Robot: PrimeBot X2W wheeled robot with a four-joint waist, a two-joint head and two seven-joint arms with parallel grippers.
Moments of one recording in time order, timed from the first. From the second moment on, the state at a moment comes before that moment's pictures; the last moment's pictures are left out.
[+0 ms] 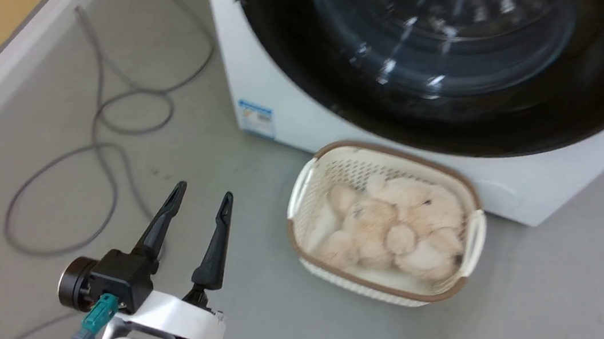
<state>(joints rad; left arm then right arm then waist) -0.09 0.05 -0.17 0.02 -0.17 -0.03 -0.26 -0.76 -0.56 0.36 0.71 0.69 0.13 -0.24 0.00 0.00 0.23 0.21</state>
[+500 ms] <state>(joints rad) -0.04 0.05 -0.11 0.09 -0.15 -0.02 -0.26 -0.23 -0.36 0.01 0.24 0.37 0.13 -0.26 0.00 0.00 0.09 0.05</state>
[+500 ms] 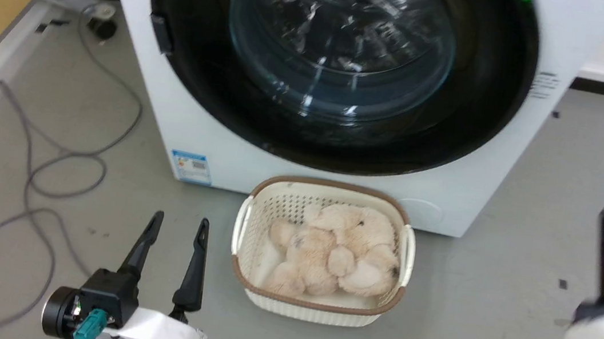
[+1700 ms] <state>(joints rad) 0.01 0.05 -0.10 0.11 -0.14 -0.02 -0.23 0.07 -0.10 -0.06 0.01 0.16 0.13 -0.18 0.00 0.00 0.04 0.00</state>
